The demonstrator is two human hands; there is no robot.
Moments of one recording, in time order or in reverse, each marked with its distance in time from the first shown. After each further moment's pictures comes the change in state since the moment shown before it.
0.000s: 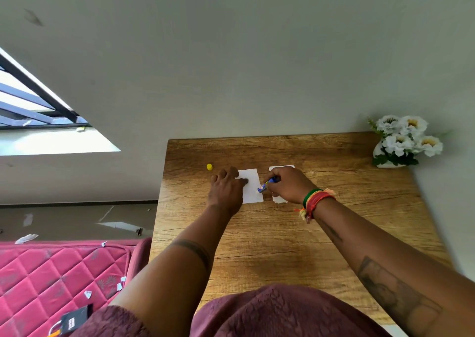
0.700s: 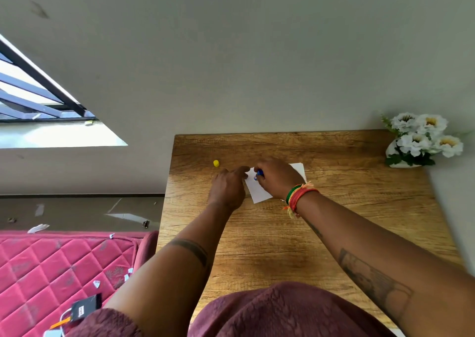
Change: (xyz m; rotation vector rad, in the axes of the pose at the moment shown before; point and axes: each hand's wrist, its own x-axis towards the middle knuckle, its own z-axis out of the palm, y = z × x) left_hand -0.003 -0.009 -0.005 -0.376 0.099 -0.112; right_hand 0.029 -0.029 0.031 -0.382 0.116 -0.234
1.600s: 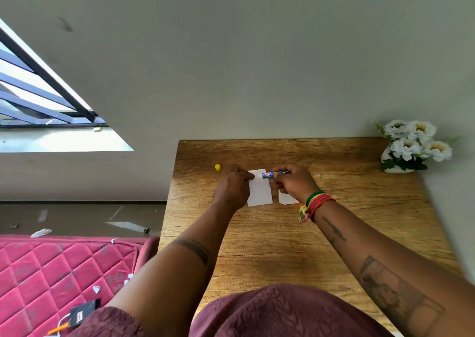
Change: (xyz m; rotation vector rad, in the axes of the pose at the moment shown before) left_hand -0.002 0.014 -0.011 -0.123 0.077 0.048; right_hand -0.033 0.019 -0.020 0.905 0.078 0.487
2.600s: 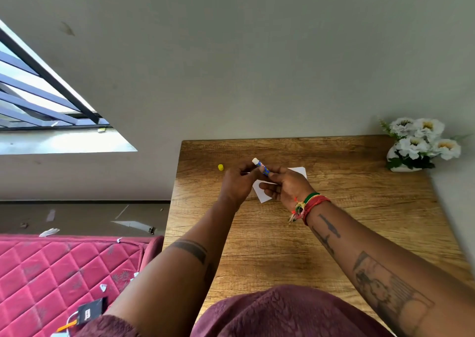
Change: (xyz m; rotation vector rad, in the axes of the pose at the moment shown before) left_hand 0.005 0.013 -0.002 -0.855 0.034 -0.278; right_hand -0.001 0.004 0.025 0.581 -0.229 0.186
